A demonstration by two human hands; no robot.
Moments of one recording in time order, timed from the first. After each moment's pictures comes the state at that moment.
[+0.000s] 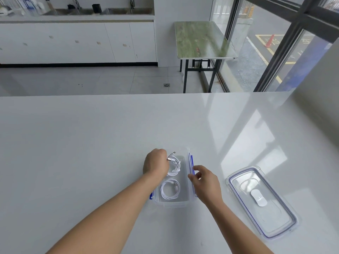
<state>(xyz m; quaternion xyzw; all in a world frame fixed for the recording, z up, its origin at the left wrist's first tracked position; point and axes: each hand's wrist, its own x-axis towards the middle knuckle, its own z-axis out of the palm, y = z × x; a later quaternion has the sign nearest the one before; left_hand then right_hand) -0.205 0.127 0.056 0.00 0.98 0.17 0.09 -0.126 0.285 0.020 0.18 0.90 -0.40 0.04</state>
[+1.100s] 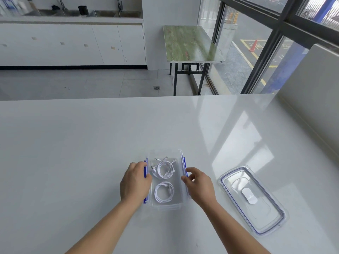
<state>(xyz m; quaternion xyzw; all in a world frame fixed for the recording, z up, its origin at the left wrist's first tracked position) -0.161 0.081 0.033 -0.06 0.96 0.27 0.02 -0.123 0.284 0.024 0.18 0.90 -0.40 0.05</state>
